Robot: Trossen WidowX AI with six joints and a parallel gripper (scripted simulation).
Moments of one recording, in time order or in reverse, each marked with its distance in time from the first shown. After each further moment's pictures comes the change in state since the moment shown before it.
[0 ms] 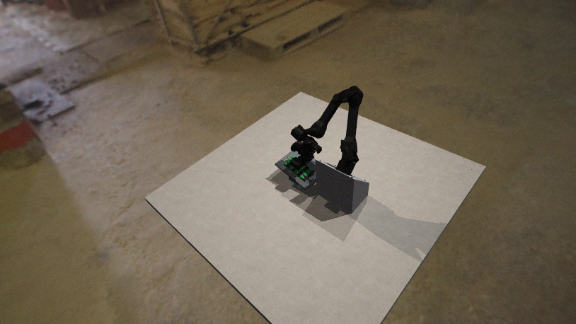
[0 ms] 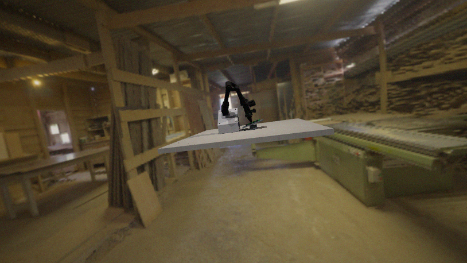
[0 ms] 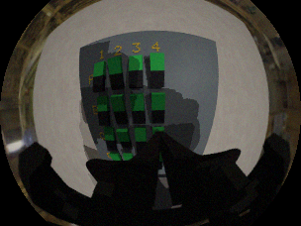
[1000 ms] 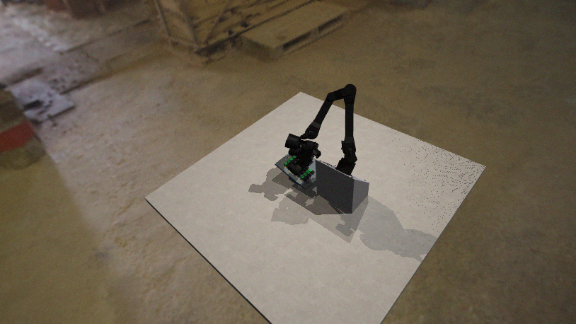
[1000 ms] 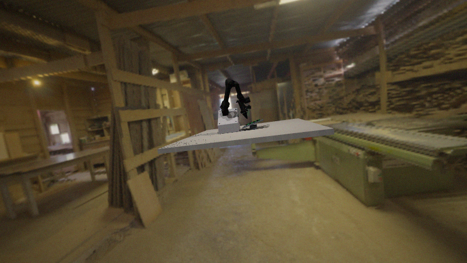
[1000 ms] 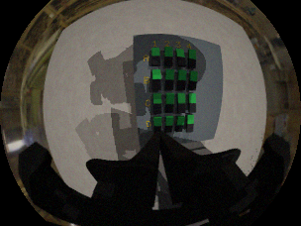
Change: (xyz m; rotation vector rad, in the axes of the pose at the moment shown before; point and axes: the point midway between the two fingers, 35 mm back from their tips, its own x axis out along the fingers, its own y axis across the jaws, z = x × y) arm -0.054 0.067 -0.038 -0.001 -0.028 0.018
